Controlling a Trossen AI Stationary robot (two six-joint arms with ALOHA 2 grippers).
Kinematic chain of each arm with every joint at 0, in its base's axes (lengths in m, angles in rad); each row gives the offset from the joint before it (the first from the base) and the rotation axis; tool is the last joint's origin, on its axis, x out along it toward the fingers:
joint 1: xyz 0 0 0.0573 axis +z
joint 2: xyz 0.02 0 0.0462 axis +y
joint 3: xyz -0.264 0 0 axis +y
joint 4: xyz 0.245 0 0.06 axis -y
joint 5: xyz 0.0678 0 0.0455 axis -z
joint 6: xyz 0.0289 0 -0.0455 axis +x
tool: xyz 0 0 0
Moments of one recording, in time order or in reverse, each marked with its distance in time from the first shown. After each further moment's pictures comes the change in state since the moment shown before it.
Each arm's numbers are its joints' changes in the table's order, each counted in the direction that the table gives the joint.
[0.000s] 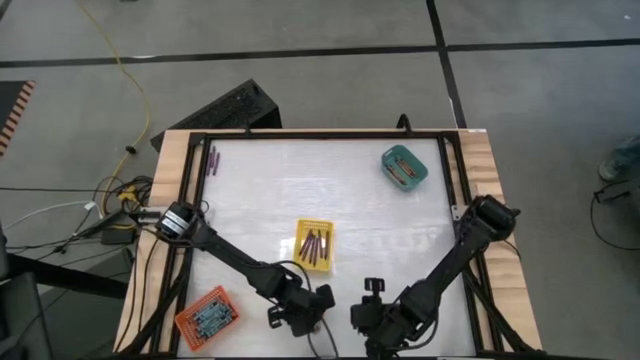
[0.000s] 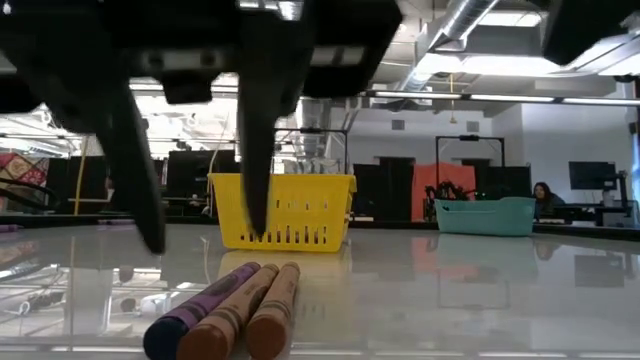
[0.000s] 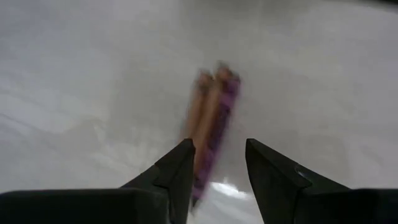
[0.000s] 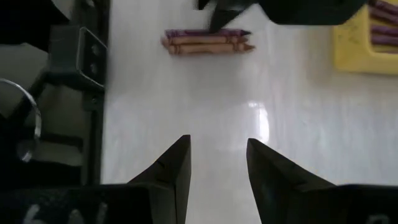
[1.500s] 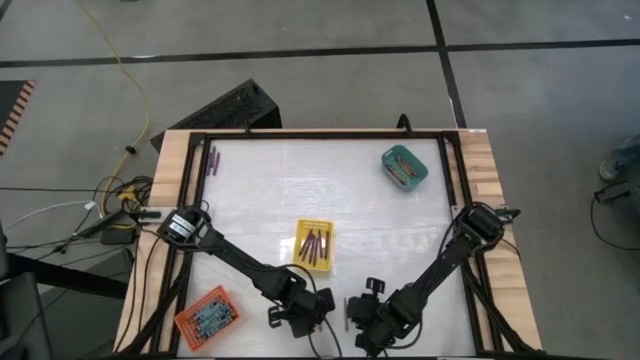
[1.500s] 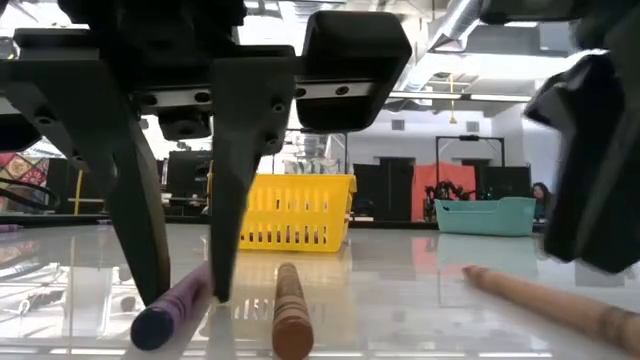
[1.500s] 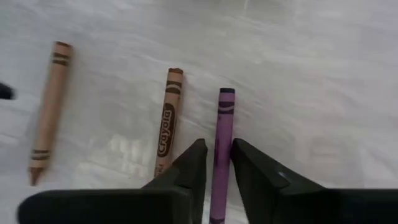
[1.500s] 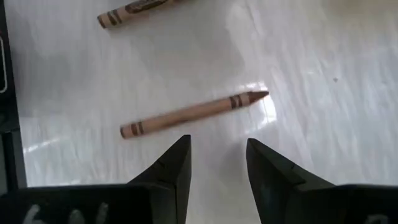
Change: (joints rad) left arm 0.007 0.065 -0.021 -0.041 0.035 0.055; right arm -0.024 0.096 0.151 0.176 0.003 0.225
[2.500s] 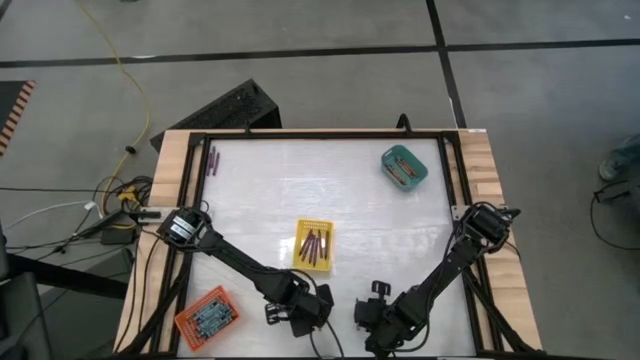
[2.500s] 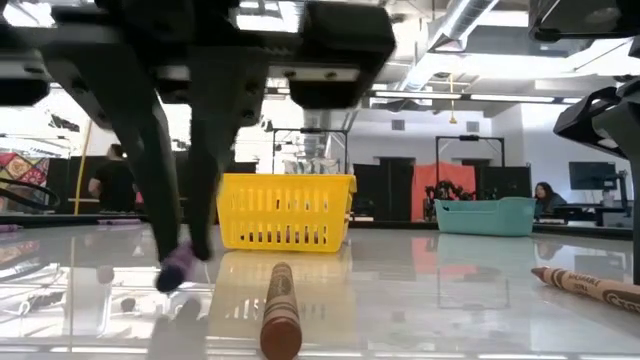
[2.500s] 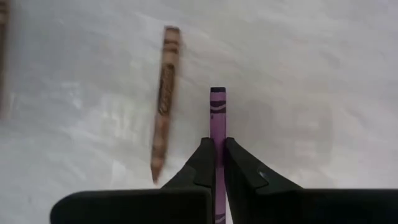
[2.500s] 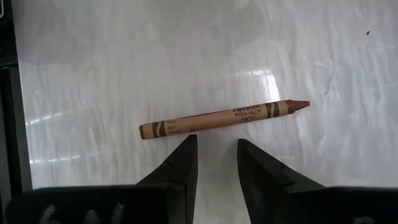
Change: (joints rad) left arm -0.014 0.007 -0.120 -0.216 -0.080 -0.015; right arm 0.014 0.016 0.049 0.022 -0.082 -0.026
